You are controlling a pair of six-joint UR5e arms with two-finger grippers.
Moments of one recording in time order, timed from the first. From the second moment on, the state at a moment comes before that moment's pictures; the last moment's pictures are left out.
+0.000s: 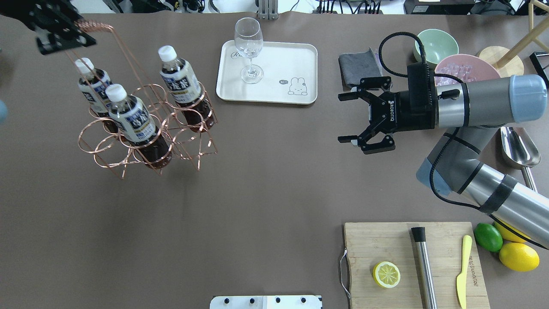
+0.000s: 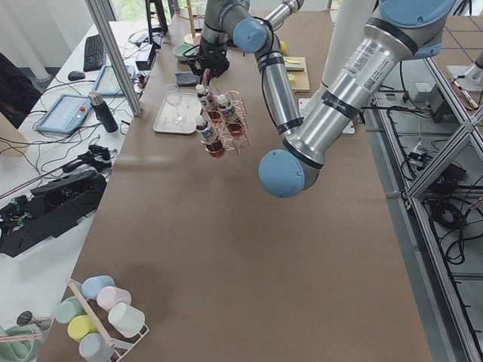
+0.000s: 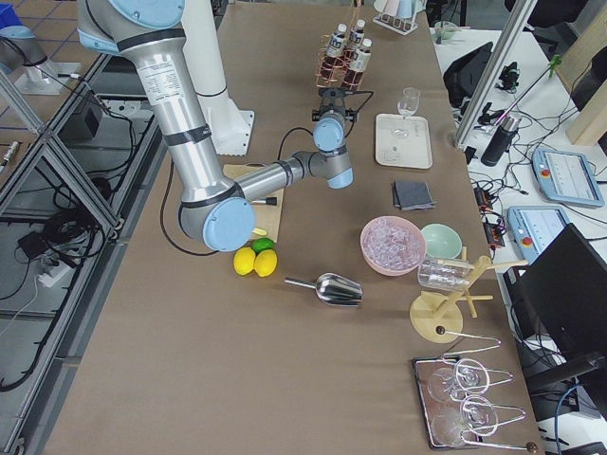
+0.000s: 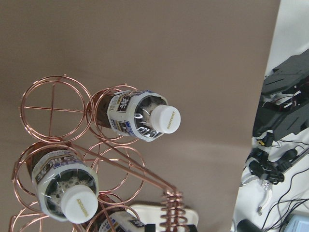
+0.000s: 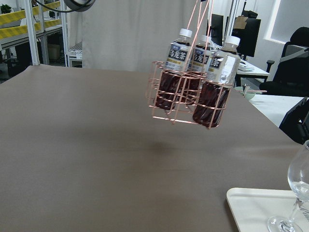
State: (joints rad) left arm -1.07 -2.22 -2.17 -1.13 -2.10 -2.64; right arm 0.80 -1.20 1.51 0.10 2.20 0.24
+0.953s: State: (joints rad) left arm -0.62 -2.63 -1.96 -0.97 -1.82 -2.86; right arm 0.80 -1.20 1.51 0.10 2.20 0.23
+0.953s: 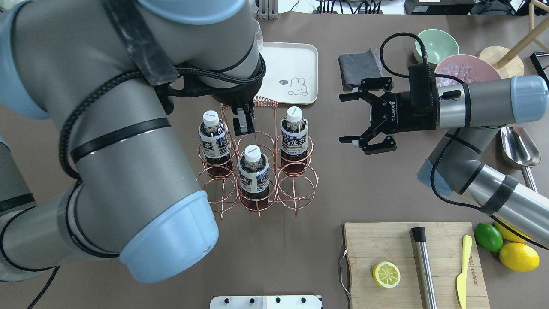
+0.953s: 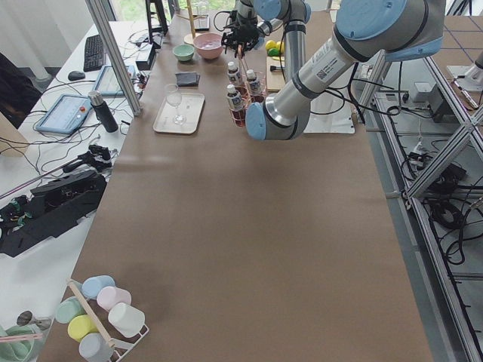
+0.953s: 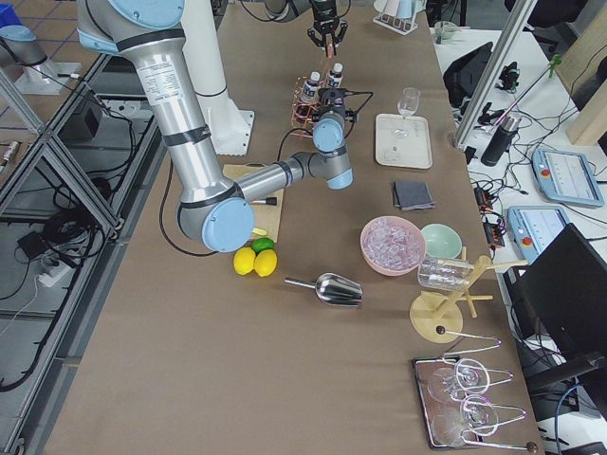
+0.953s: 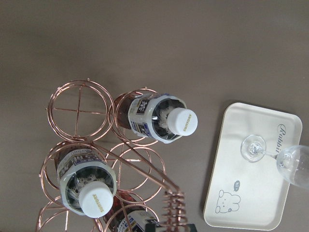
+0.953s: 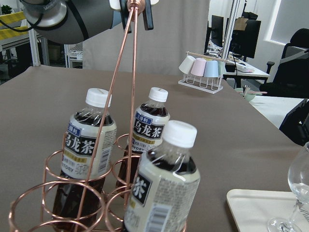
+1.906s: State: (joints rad) left arm -0.61 -2.58 -1.87 -1.11 -1.79 -2.84; right arm 0.80 -1.20 1.50 0.10 2.20 0.23
